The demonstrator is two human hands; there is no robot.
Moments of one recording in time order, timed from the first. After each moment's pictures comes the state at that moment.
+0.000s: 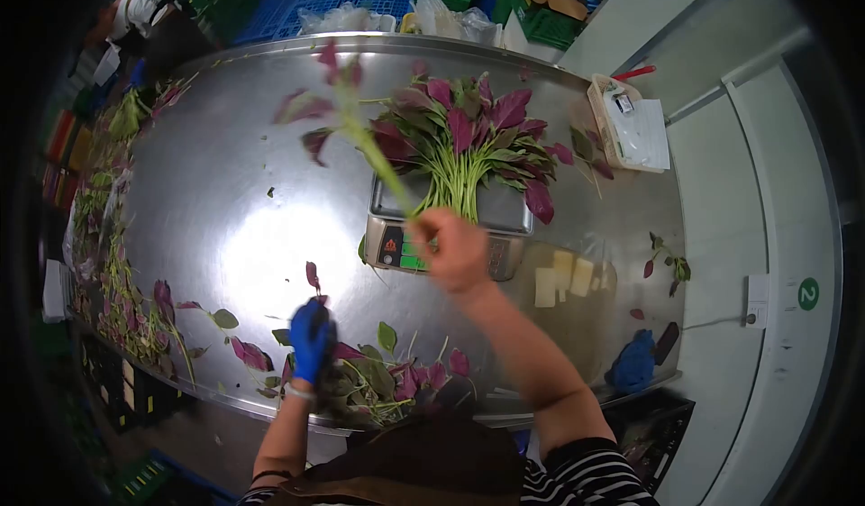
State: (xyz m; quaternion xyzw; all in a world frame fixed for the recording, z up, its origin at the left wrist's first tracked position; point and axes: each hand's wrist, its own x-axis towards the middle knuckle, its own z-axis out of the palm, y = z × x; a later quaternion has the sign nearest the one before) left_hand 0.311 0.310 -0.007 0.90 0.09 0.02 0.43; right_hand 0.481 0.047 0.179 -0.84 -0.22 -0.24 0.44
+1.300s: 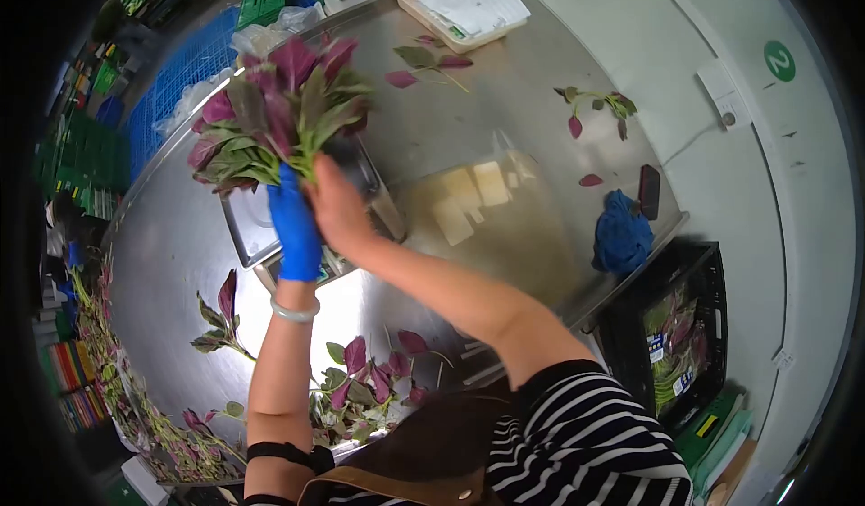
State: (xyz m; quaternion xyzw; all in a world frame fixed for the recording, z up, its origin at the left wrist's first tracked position) left_hand 0.532 0.008 0.133 0.66 0.04 0.02 0.75; right_hand 0.506 -0.062 0.135 -0.76 0.02 -0.20 0.62
